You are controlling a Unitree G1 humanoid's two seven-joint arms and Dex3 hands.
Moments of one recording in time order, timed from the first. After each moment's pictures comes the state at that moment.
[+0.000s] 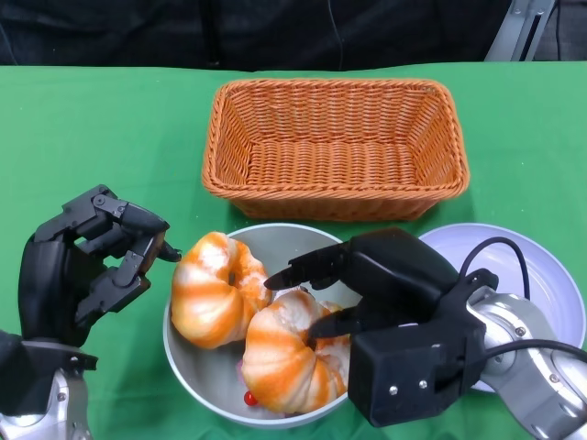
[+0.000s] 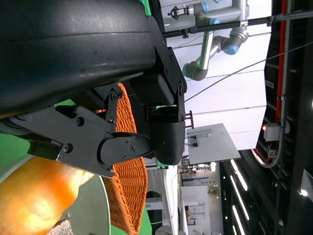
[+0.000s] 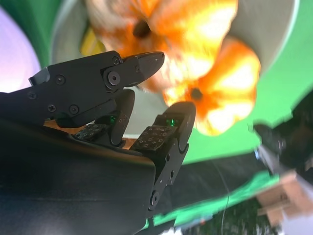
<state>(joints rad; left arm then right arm) -0.27 0.02 0.23 0.59 -0.32 -0.71 -0.40 -0.38 -0.20 0.45 0.12 -0.61 -0.19 0.25</state>
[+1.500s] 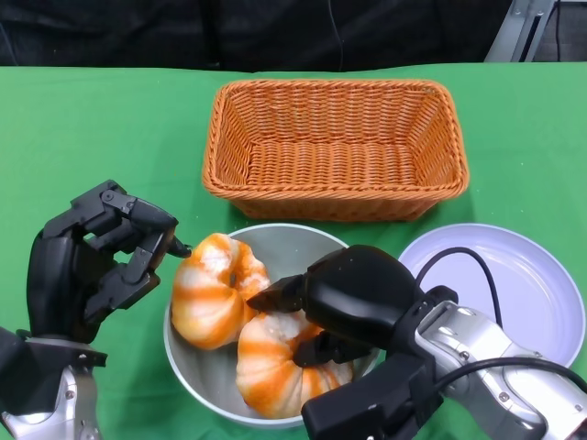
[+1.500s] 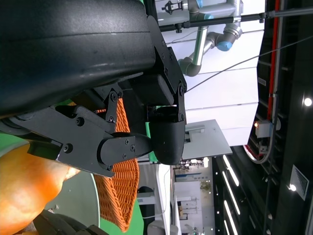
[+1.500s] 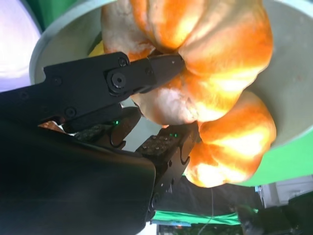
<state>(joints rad) -0.26 0.00 0.21 0.54 -0.33 -0.68 -0.40 -0.45 -0.20 0.65 0.19 -0.93 -0.15 0.12</state>
